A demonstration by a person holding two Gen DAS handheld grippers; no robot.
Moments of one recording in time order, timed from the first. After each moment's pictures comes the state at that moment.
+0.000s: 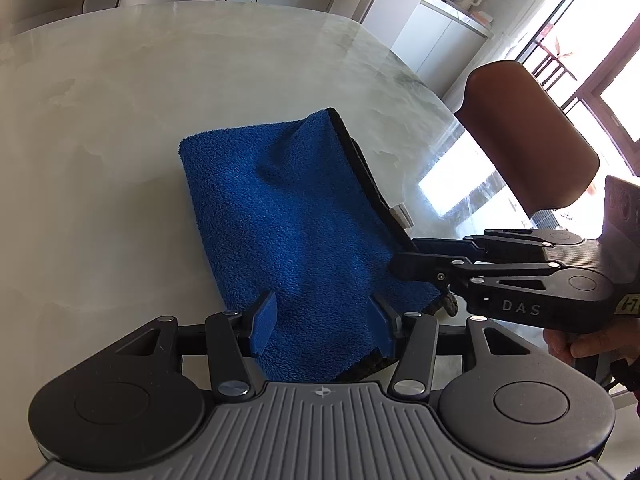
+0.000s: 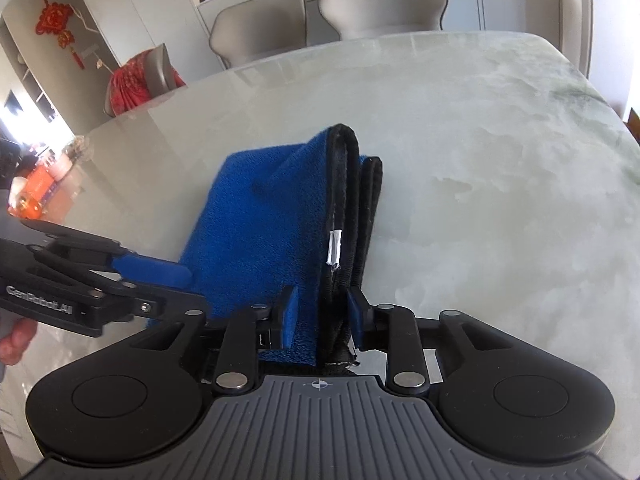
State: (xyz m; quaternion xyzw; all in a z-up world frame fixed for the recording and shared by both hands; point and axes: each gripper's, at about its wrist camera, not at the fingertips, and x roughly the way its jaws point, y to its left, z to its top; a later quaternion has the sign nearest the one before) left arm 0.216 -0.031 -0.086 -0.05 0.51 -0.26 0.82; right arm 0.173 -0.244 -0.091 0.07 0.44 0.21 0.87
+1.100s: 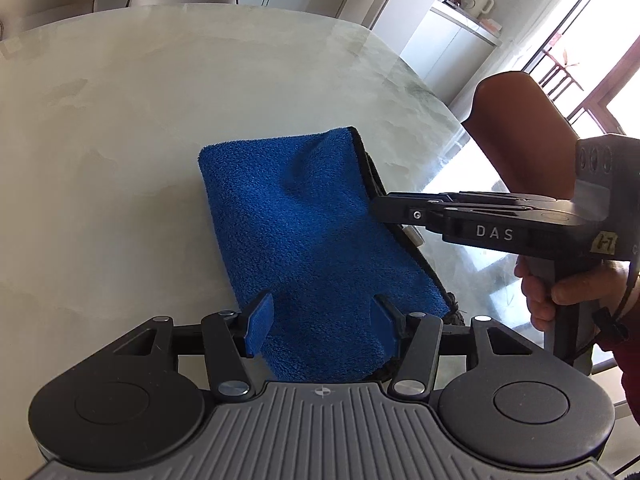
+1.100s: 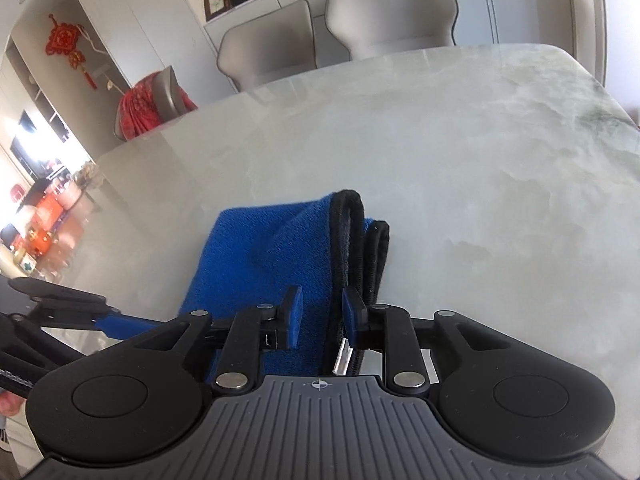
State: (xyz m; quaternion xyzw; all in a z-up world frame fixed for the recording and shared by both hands) left arm 0.224 -0.023 -0.083 -0.07 0.51 -0.25 0.82; right arm 0.222 -0.246 -0.093 0.10 0.43 0.23 0.87
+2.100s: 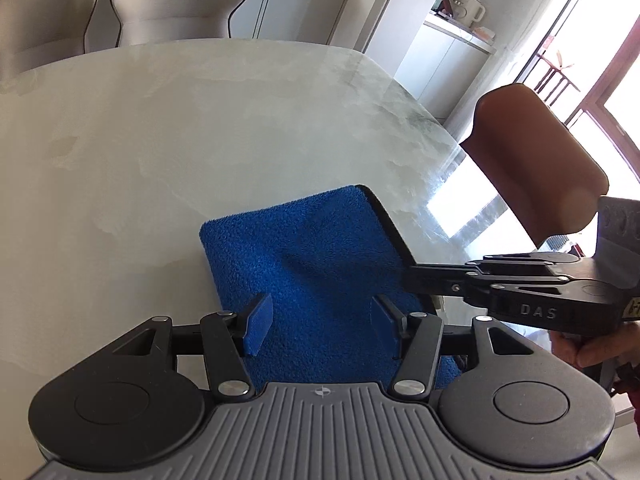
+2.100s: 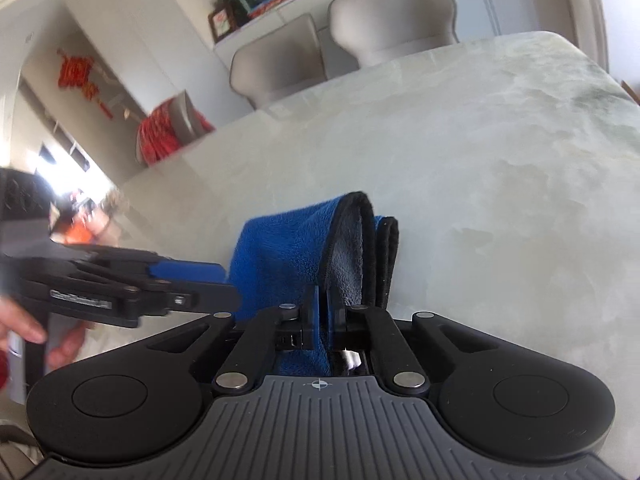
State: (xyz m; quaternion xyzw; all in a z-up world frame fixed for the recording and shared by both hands) left arm 0.263 -0.036 -0.068 -0.03 0.47 -0.26 0.84; right arm 0.200 -0.274 -0.080 0.17 0.41 0.24 0.86
